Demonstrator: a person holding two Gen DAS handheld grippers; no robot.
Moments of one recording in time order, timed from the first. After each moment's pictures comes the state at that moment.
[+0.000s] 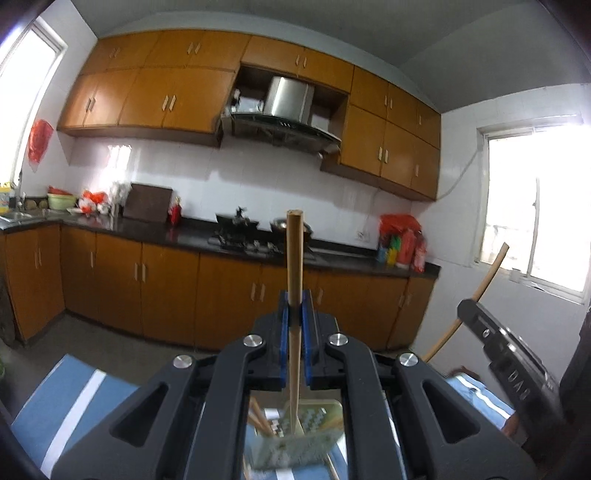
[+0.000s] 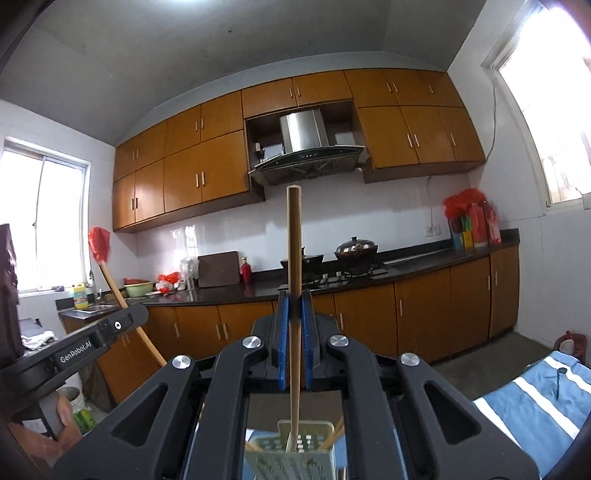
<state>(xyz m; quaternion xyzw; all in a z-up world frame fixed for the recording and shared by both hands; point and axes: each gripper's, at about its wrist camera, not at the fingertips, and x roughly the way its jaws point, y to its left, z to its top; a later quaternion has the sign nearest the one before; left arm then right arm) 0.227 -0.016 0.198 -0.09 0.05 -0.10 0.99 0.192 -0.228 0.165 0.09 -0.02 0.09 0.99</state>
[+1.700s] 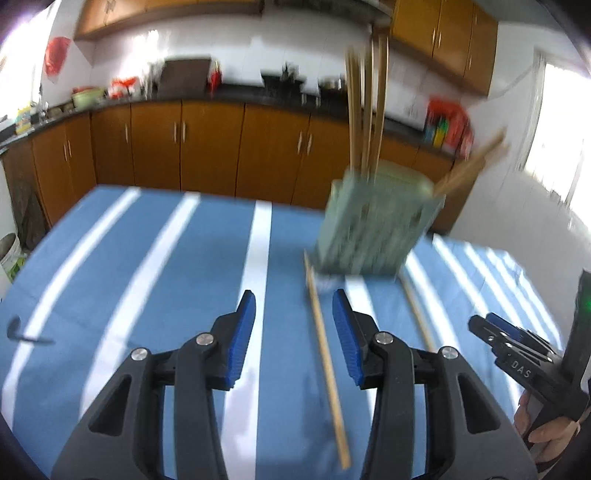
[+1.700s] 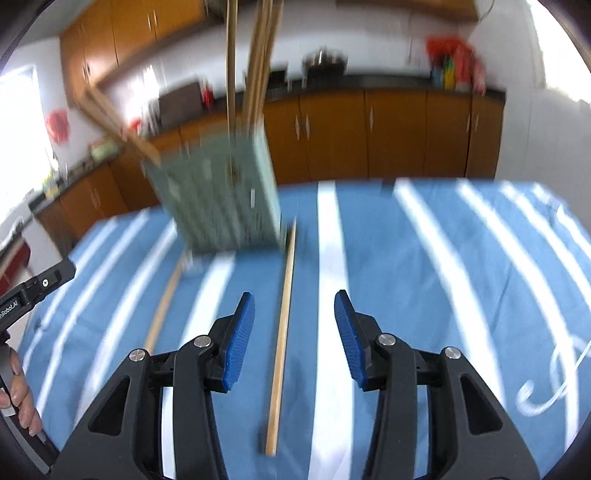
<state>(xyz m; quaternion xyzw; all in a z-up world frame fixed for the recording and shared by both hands) 0.196 0.021 -0.009 -0.08 0.33 -0.06 0.94 0.190 -0.239 -0.034 0.07 0.35 0.07 0.93</state>
